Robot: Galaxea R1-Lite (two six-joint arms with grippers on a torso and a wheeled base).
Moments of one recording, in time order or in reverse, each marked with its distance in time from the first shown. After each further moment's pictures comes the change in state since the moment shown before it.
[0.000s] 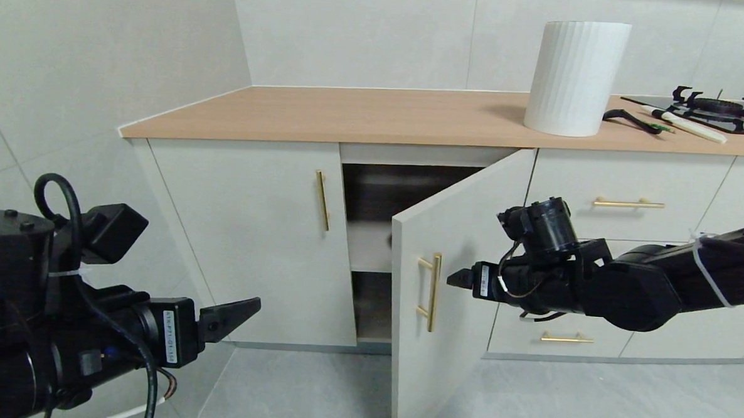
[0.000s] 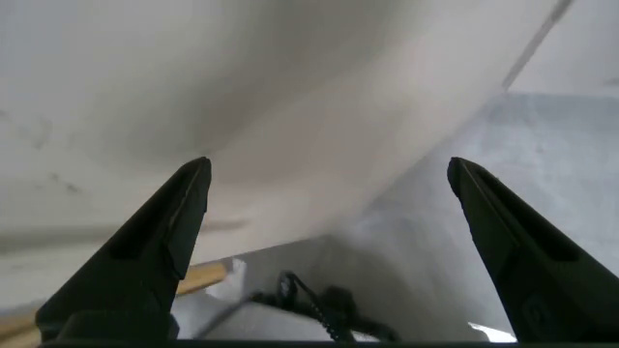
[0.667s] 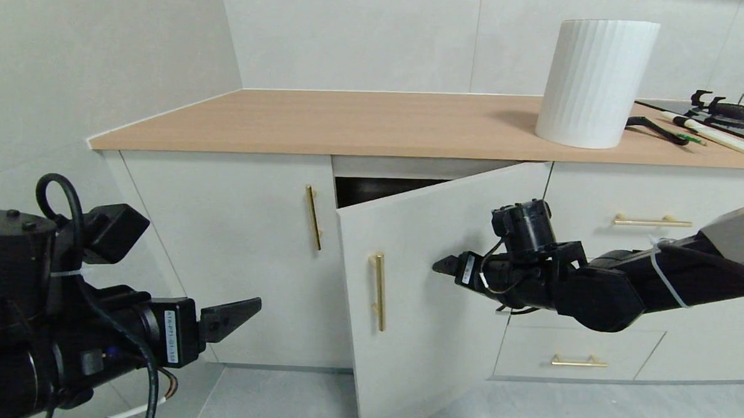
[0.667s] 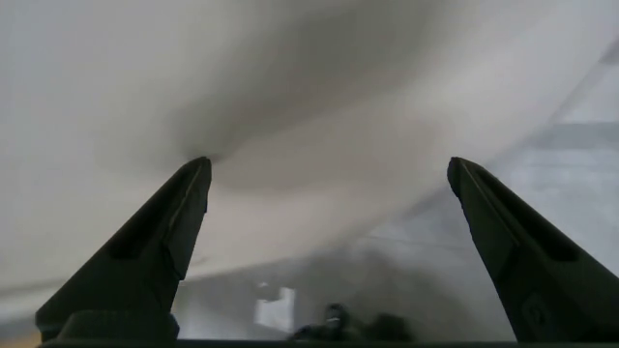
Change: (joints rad) left arm 0.001 0.001 0.000 -0.001 -0.001 0.000; right arm 0.016 0.076 -0.051 -0.108 0.001 0.186
